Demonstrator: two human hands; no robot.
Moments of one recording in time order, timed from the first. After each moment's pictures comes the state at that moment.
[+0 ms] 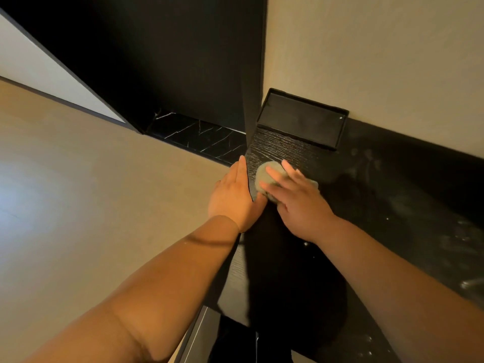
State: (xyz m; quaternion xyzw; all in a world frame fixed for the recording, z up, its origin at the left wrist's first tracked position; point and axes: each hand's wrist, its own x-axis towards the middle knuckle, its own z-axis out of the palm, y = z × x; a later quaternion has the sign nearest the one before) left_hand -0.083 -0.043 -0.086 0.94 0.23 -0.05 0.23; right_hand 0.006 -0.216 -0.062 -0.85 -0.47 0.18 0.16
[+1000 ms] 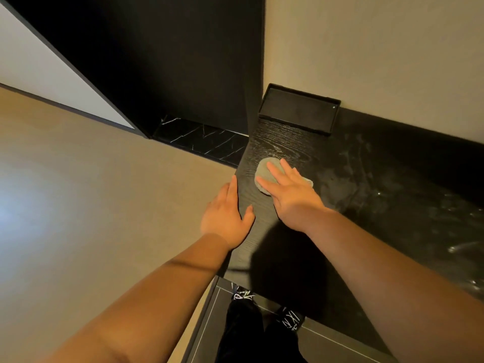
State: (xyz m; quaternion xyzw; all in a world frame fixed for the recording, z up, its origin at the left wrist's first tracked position) left_hand -0.182 -0.063 -0.075 0.94 0.24 -0.06 0.23; right_hand -0.040 -0.219 -0.065 -0.88 -0.42 0.20 0.14
